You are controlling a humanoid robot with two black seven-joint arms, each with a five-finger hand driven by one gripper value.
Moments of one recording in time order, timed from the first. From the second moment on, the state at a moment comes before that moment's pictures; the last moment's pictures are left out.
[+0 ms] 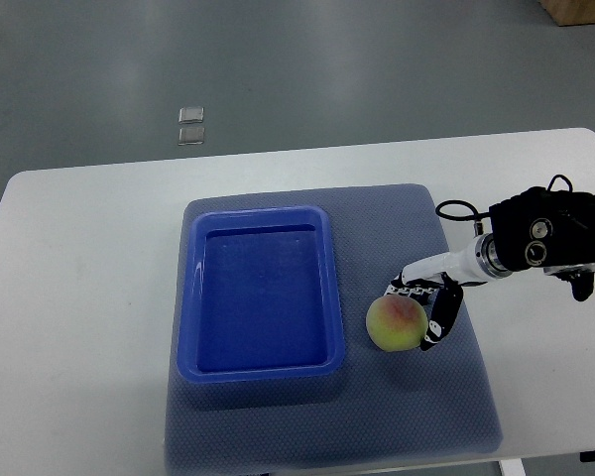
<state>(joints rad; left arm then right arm) -0.02 0.00 -0.06 -0.28 0.01 -0.02 0.16 1.51 -0.52 -0.69 1.45 -0.52 0.15 -0.02</state>
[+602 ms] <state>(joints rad) -0.02 0.00 -0.06 -0.28 0.01 -0.02 0.16 1.68 -0.65 -0.55 1.45 -0.55 0.30 -0.01</state>
